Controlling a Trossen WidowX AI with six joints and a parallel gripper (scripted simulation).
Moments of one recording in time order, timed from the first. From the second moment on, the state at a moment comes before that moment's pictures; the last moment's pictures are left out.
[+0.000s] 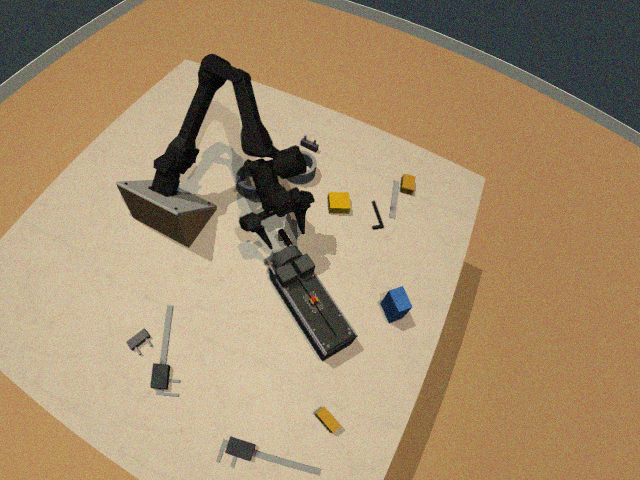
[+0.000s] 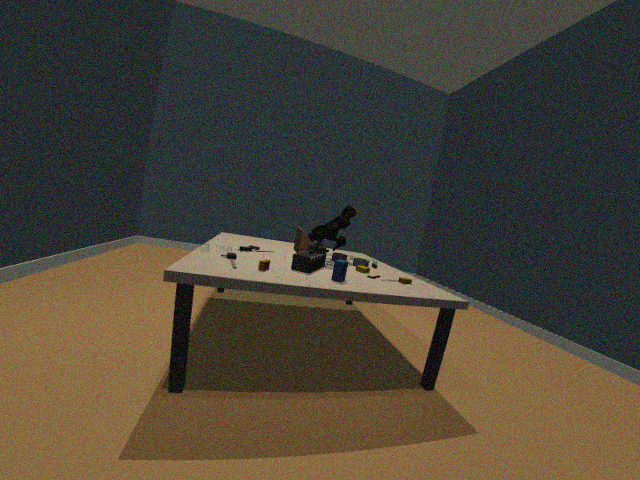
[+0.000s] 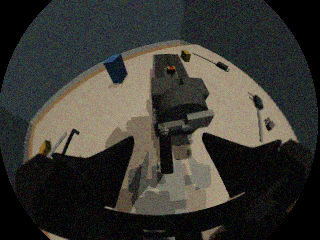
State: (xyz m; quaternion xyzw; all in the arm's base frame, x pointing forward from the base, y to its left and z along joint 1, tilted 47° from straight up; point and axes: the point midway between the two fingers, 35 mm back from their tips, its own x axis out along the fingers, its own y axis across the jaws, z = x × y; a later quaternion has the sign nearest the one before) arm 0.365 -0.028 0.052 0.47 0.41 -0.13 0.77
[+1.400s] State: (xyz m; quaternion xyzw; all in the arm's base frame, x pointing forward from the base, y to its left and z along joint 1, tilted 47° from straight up) arm 0.416 -0.176 0.057 0.40 0.41 0.03 0.82
